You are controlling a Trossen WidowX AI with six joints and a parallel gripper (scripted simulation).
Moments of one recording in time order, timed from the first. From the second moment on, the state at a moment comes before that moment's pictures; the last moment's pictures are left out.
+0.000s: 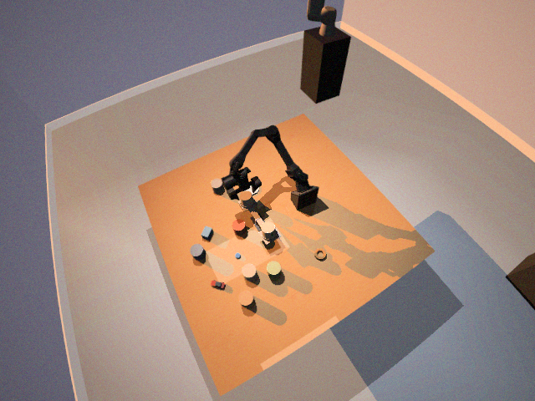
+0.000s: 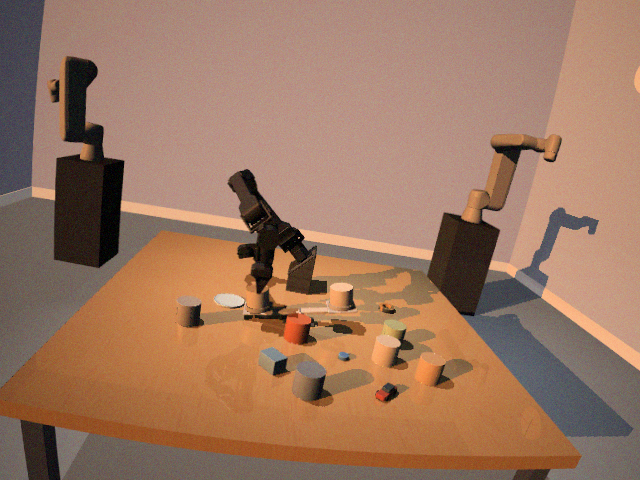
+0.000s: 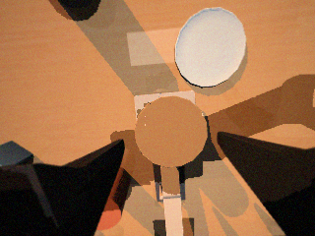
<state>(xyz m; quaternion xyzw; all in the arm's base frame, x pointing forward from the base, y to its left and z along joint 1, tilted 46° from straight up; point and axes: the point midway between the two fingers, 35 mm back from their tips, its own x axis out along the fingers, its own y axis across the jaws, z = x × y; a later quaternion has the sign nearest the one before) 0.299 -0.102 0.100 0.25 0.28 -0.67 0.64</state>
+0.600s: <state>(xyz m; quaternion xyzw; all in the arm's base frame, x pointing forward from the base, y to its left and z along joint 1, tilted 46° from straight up) 0.298 -0.123 0.080 0.25 0.28 -0.67 0.64</state>
